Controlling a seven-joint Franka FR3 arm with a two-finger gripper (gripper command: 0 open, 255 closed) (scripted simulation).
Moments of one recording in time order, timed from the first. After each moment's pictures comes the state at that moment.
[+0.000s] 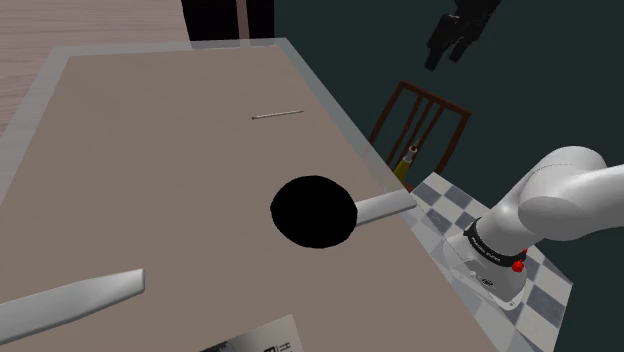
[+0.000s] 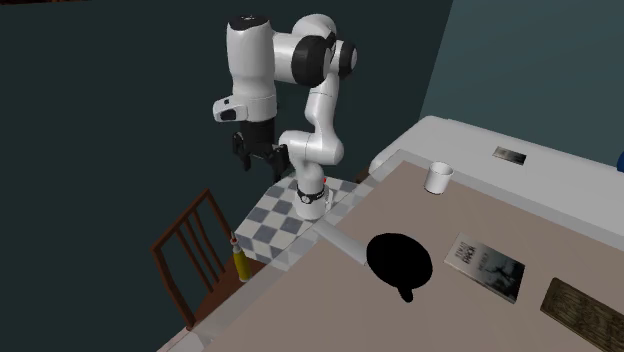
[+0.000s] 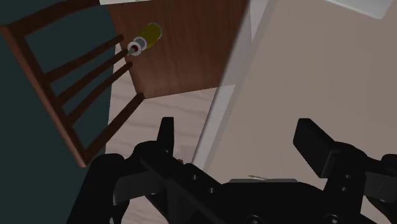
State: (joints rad) arm 0.01 -0.74 0.00 -2.30 -0.03 1.61 0.13
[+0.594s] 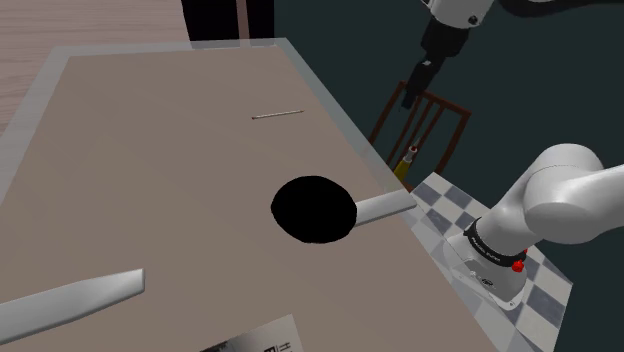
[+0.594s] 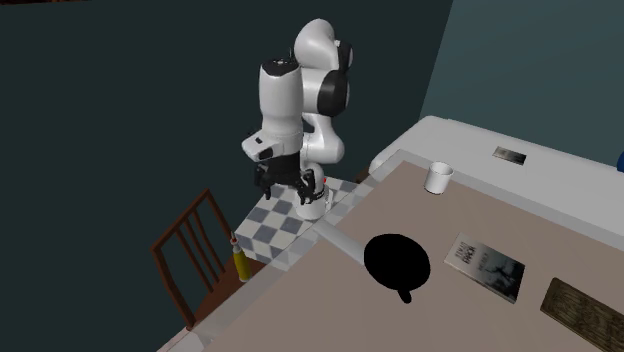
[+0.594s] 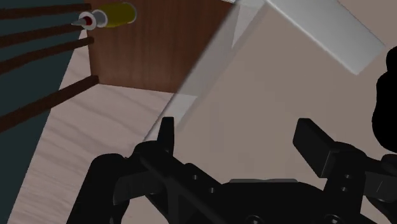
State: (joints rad) arm 0.14 -0.73 0.05 -2.46 0.00 1.77 -0.02
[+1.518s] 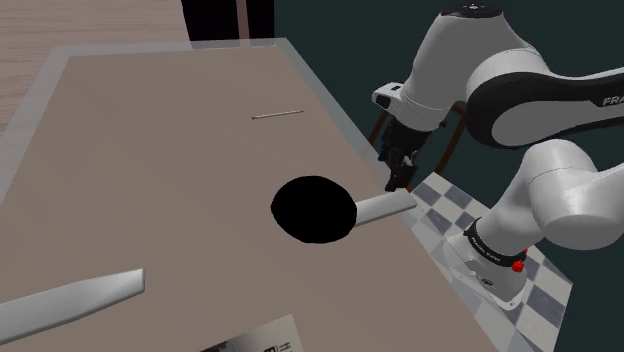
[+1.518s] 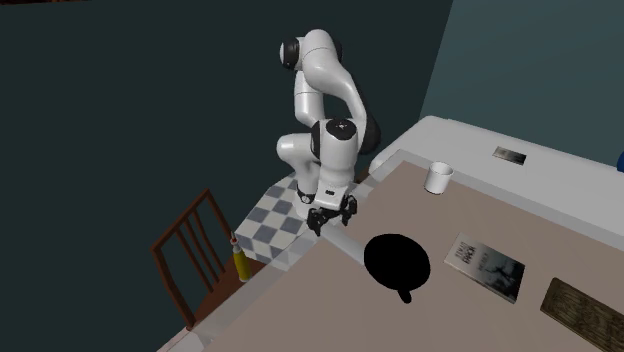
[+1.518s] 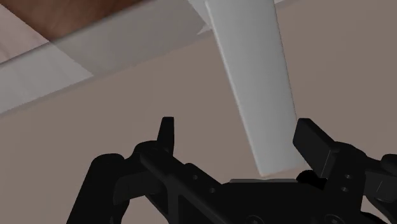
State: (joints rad) arm 0.43 -0.70 0.15 -2.77 0.08 2.10 -0.32
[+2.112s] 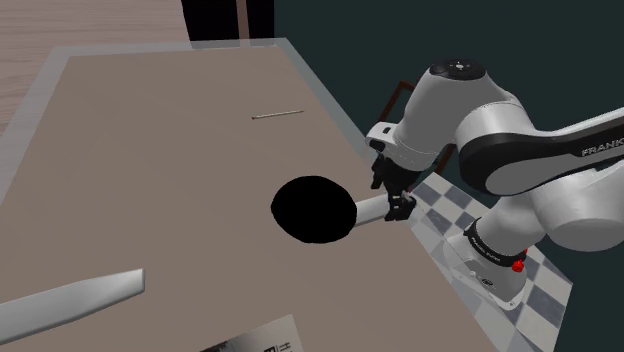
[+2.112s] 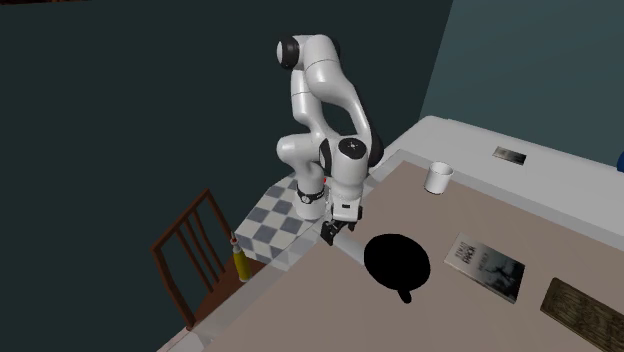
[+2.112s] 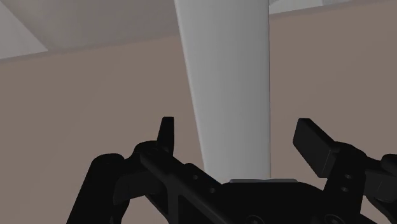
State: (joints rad) arm 0.53 -0.63 0.18 -2.89 0.11 2.28 -0.42
